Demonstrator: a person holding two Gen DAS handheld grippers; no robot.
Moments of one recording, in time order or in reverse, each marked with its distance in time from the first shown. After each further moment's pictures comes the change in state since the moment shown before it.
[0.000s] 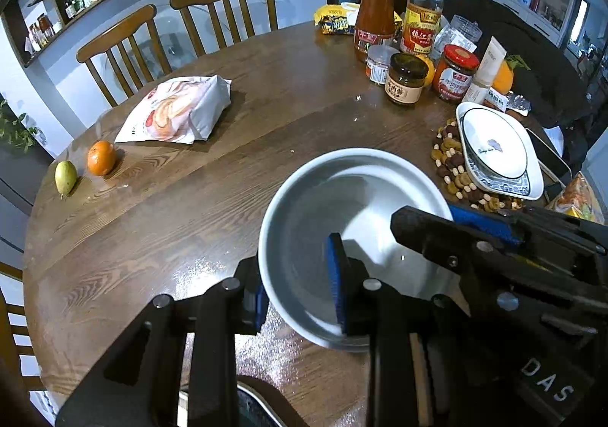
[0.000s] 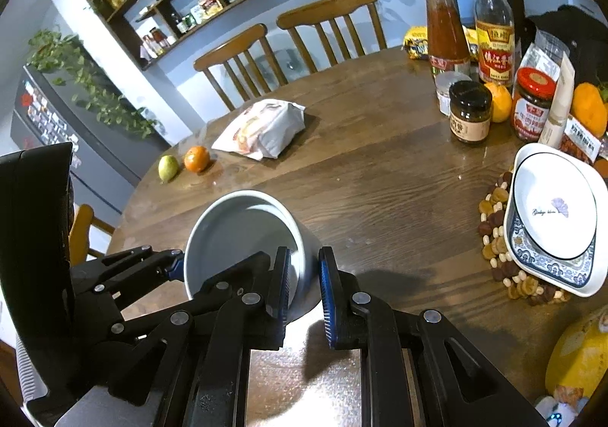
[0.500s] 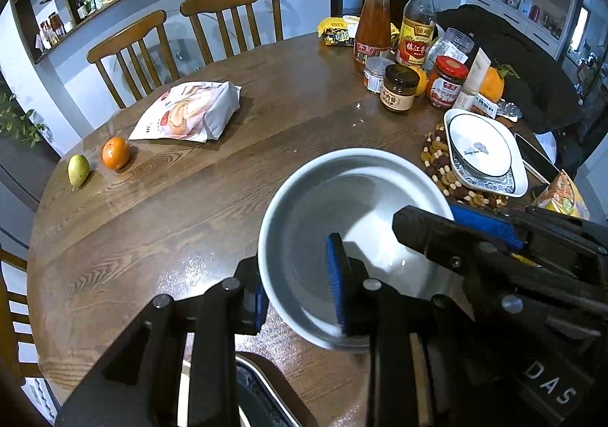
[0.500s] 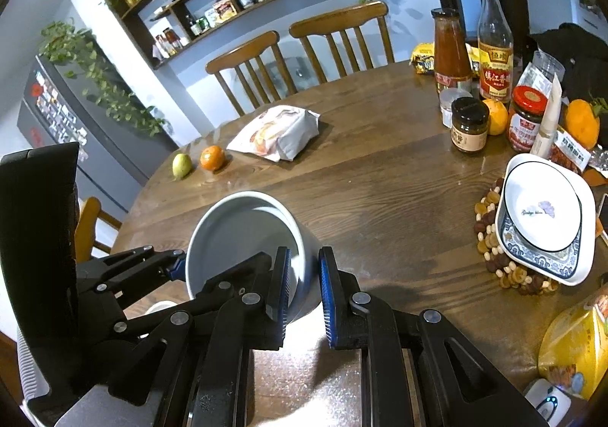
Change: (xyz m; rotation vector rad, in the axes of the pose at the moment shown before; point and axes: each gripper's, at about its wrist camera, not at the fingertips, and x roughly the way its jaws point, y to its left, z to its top) left arm -0.031 -0.002 -0.015 -0.021 -0.034 0.006; right arm -0.027 0.018 -0.011 -0.036 -0.028 0.000
